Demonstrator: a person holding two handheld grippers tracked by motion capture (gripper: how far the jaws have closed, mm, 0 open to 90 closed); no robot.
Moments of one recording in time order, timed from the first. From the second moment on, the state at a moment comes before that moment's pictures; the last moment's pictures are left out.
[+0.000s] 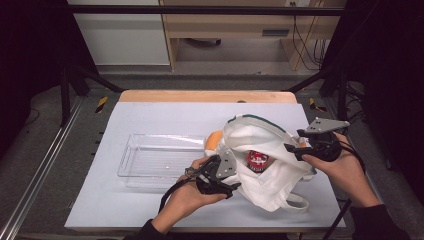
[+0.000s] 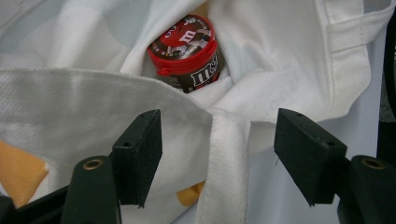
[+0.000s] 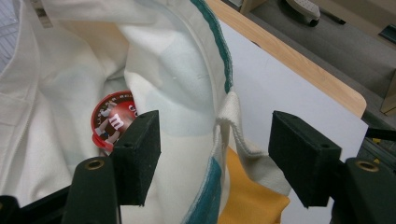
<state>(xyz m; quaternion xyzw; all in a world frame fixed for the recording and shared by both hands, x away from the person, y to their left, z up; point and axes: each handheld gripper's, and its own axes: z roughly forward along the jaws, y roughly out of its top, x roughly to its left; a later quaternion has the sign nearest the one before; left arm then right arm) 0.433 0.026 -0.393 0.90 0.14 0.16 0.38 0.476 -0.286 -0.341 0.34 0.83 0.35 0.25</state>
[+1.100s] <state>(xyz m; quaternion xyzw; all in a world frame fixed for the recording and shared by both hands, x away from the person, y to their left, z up) 0.431 0.021 -0.403 0.91 0.13 0.15 0.36 0.480 -0.284 -0.349 0.34 0.84 0.35 0.25</state>
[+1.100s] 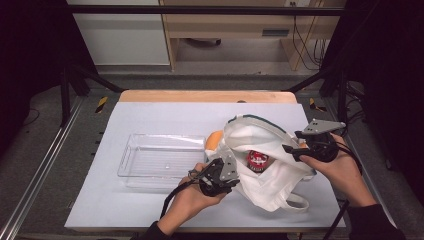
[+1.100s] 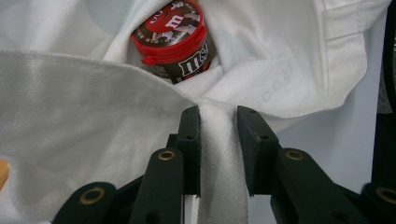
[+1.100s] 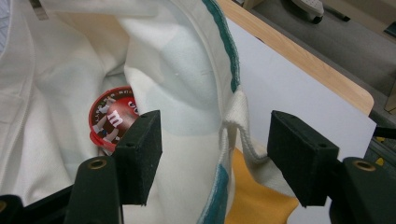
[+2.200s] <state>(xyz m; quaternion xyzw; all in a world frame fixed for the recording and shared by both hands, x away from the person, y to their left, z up) 0.431 0.032 -0.406 0.90 0.15 0.14 0.38 0.519 -0.300 -0.374 0.33 0.87 0.27 0.24</state>
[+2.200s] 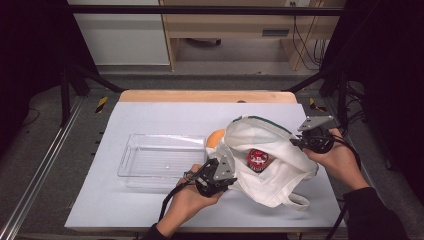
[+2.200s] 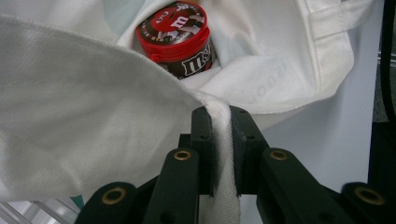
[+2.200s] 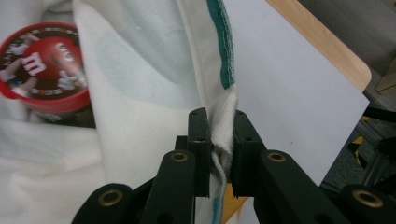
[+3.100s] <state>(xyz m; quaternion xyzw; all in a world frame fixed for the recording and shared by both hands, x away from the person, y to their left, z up) 0.424 0.037 -0.422 0.91 0.15 0.14 0.36 0.561 -0.319 -0.400 0.38 0.83 0.30 0.26</state>
